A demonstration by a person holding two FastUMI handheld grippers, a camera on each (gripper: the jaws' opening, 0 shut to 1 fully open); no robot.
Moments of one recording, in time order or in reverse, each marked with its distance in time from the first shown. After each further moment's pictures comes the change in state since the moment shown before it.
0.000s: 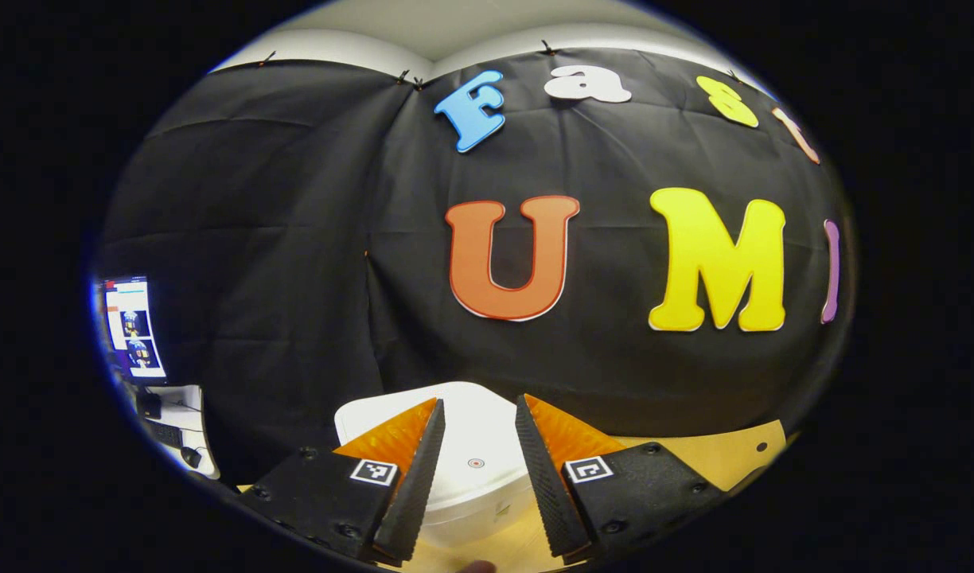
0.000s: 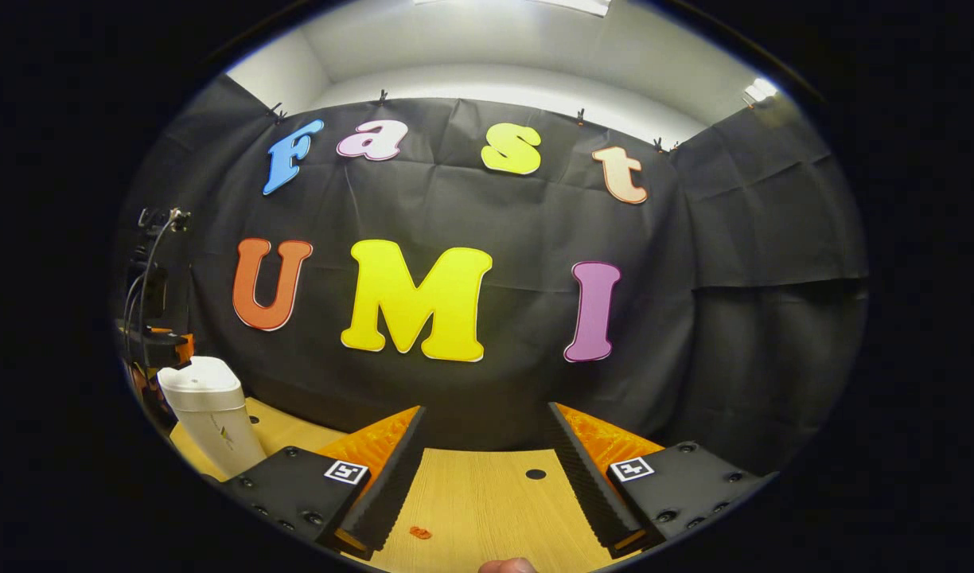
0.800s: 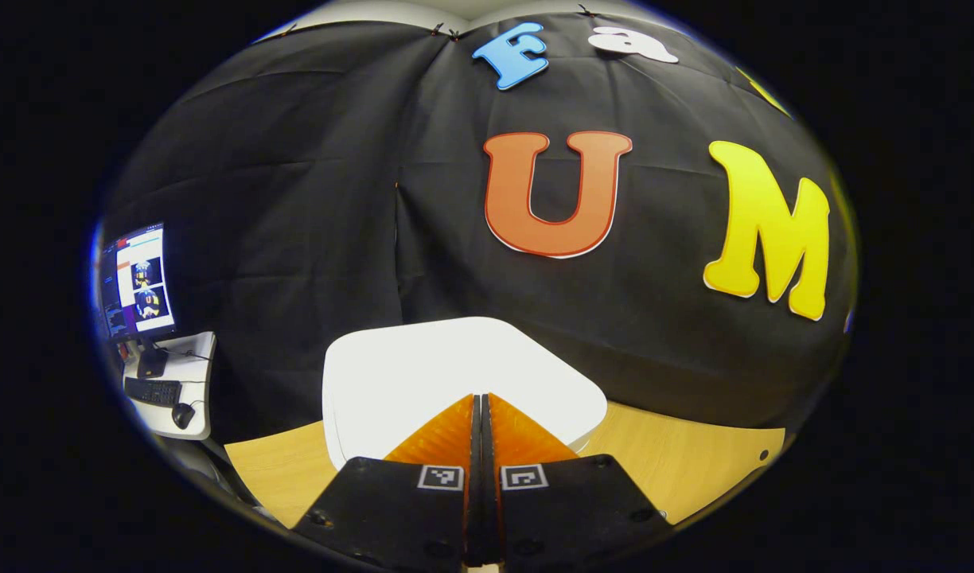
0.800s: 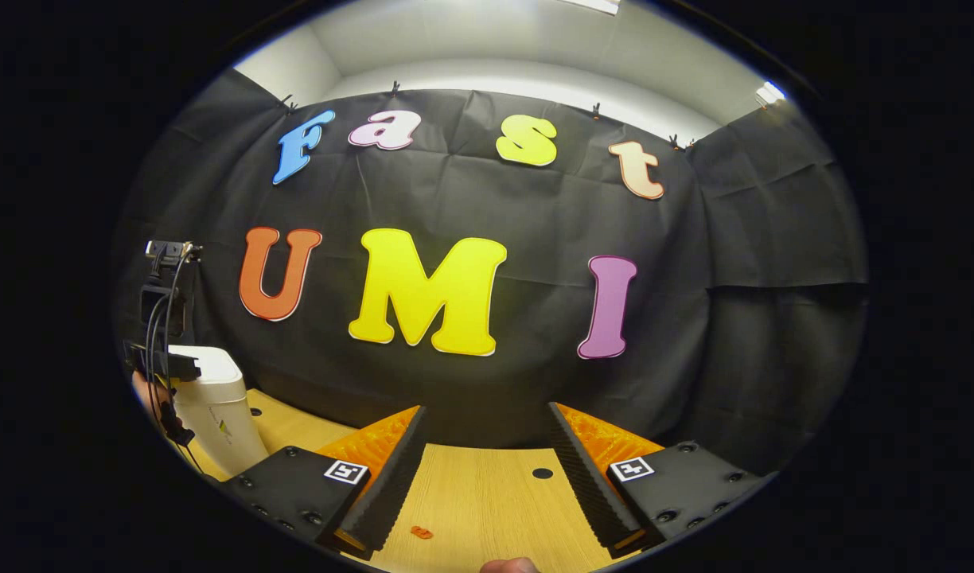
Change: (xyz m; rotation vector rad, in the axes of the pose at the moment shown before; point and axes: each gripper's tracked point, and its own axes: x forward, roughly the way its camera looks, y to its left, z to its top) left arm 0.027 0.009 -0.058 -0.062 0.175 0.118; right arm 0.017 0.015 -0.011 -0.014 0.026 0.039
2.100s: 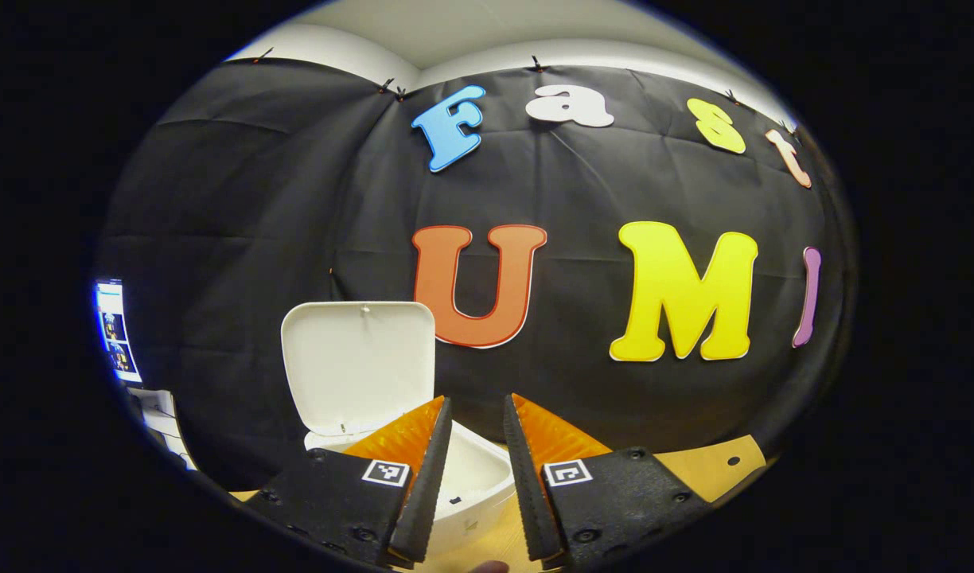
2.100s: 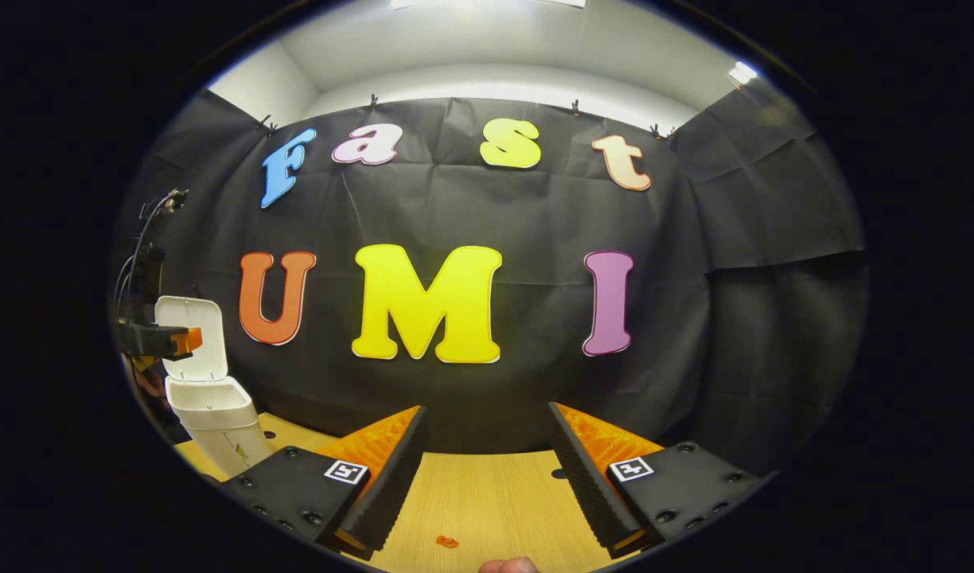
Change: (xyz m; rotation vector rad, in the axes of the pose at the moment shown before) left arm -0.077 -0.045 0.106 0.060 -0.285 -0.316; right arm 0.000 0.000 0.007 0.097 -0.035 -0.009
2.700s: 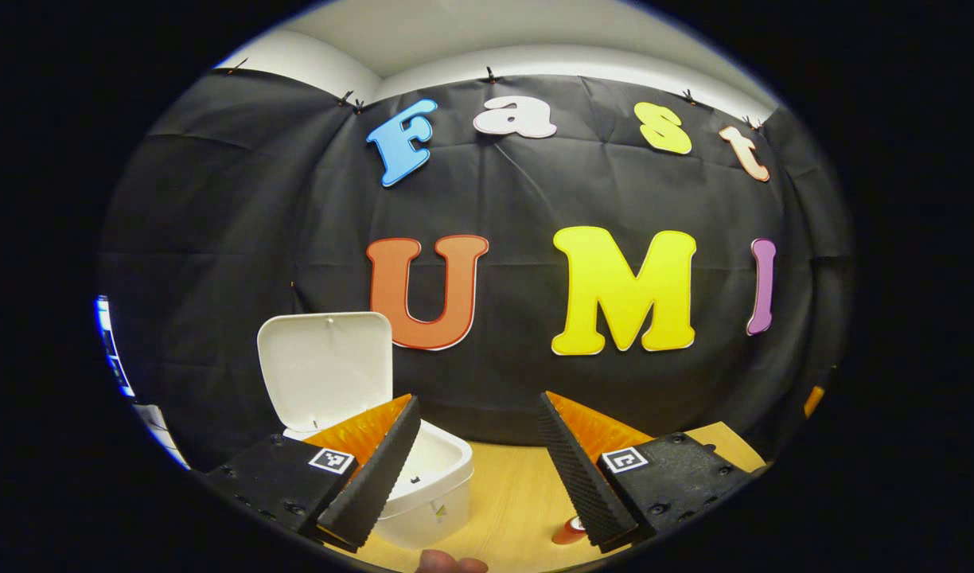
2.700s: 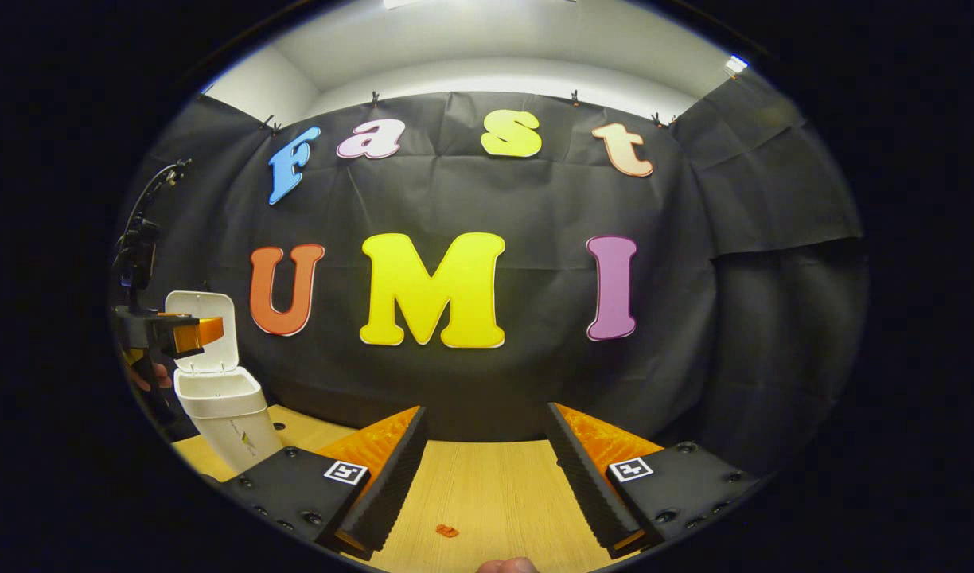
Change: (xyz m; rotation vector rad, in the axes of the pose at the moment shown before) left arm -0.056 -0.050 -0.008 0.043 -0.005 -0.157; right arm -0.013 -0.009 -0.035 0.012 0.064 0.061
